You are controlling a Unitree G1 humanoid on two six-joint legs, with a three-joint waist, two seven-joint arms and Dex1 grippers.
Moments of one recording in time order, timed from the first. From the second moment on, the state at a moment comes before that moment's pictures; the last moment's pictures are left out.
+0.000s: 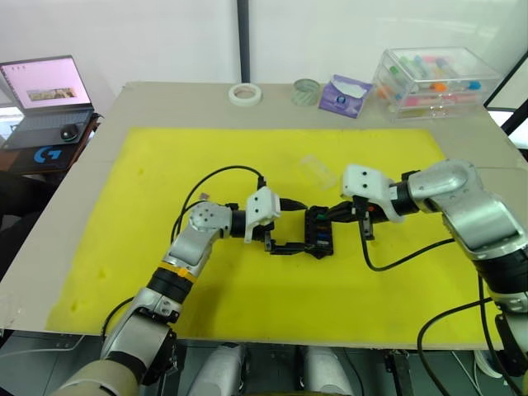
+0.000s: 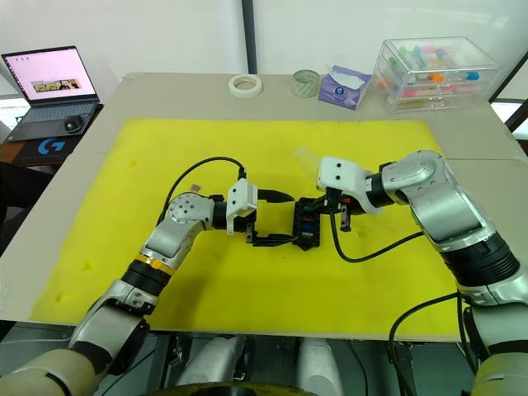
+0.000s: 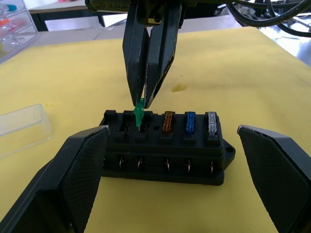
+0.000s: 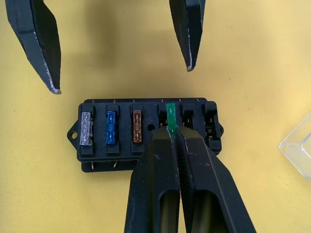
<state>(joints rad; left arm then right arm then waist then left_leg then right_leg) -0.61 0.23 -0.31 0.31 -0.20 -0.03 -1.15 -0.68 -0.92 0.29 -0.17 0.15 0.63 1.24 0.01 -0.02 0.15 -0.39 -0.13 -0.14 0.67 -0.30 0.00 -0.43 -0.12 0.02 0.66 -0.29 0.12</state>
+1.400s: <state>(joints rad) -0.61 0.23 -0.31 0.31 -0.18 -0.03 -1.13 -0.68 -0.92 0.34 -0.22 0.11 0.71 1.20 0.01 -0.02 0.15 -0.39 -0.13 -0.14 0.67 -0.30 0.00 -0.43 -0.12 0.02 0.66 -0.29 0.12</state>
